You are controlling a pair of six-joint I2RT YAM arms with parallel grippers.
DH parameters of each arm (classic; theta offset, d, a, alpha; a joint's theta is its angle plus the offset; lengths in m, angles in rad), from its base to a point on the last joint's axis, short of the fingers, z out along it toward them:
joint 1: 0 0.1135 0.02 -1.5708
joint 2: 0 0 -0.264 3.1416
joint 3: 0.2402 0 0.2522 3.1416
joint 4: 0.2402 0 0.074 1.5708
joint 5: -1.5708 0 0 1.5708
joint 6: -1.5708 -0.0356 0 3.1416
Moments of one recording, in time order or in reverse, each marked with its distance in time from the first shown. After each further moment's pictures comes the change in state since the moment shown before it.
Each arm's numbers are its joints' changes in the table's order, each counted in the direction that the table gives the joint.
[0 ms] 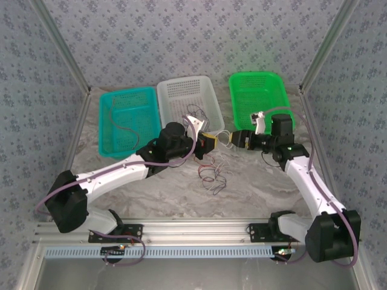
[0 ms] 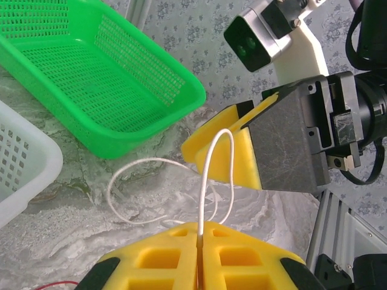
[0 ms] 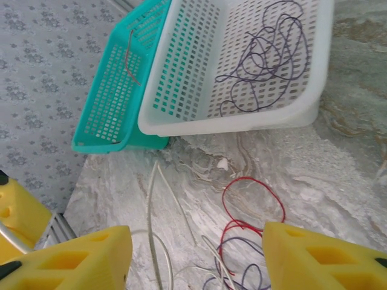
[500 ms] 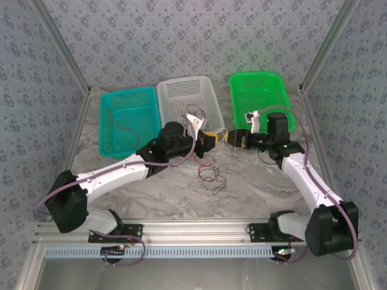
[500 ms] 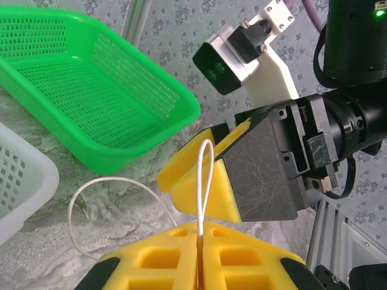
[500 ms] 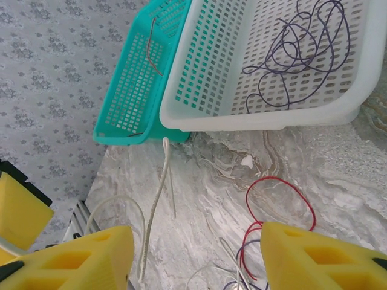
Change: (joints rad) left arm 0.000 0.000 0.000 -0.047 0.001 -0.004; right arm 0.027 0.051 0.002 -0.064 0.065 -0.034
